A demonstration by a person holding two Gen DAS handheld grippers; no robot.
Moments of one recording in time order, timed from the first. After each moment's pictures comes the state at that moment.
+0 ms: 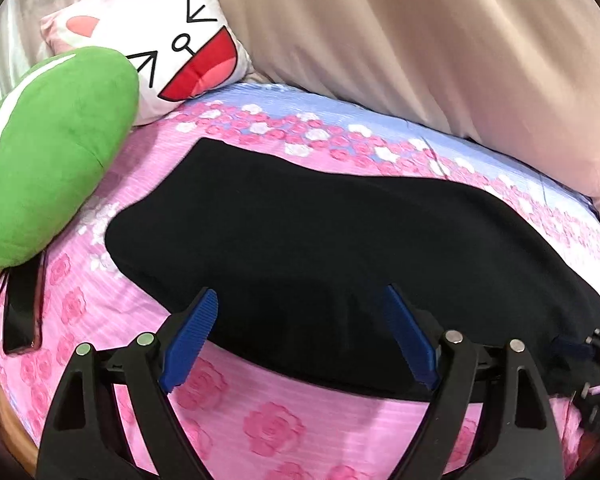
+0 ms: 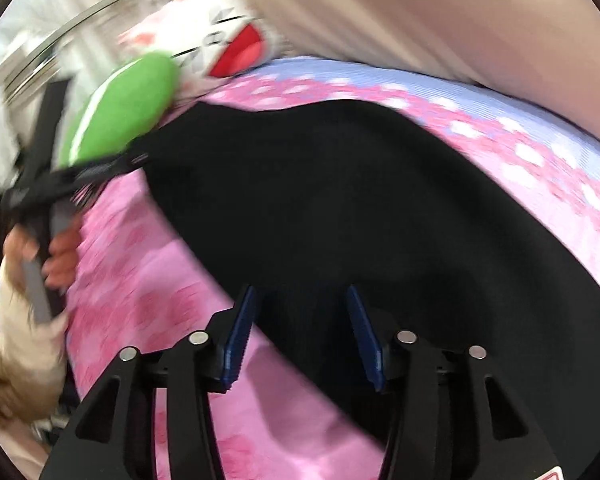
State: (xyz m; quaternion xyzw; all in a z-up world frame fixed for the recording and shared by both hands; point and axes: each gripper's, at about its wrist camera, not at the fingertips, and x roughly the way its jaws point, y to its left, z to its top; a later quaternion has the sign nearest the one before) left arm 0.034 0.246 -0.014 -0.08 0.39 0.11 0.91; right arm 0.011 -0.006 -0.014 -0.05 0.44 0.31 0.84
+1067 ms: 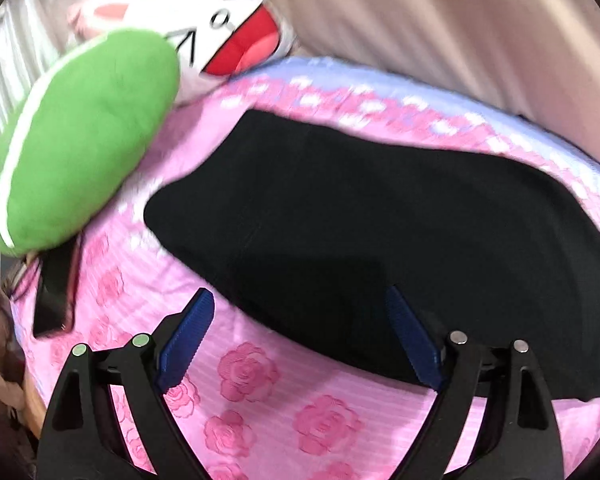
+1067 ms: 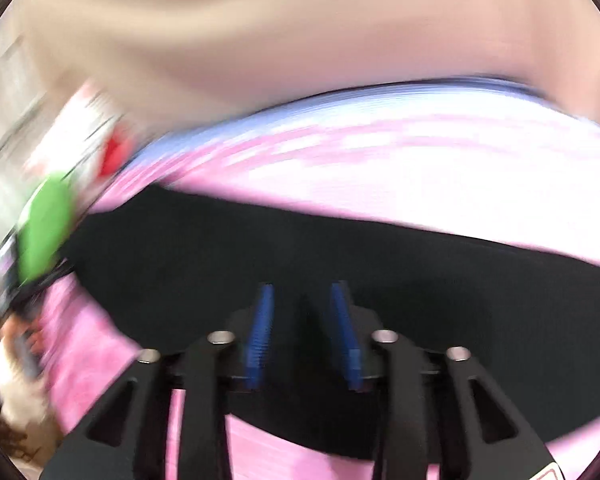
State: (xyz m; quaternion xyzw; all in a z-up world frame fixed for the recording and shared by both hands) left arm 0.039 0.258 -0.025 -0.05 0.42 0.19 0.89; right arm -0.032 -0.244 0.004 0.12 0.40 0.05 0.91
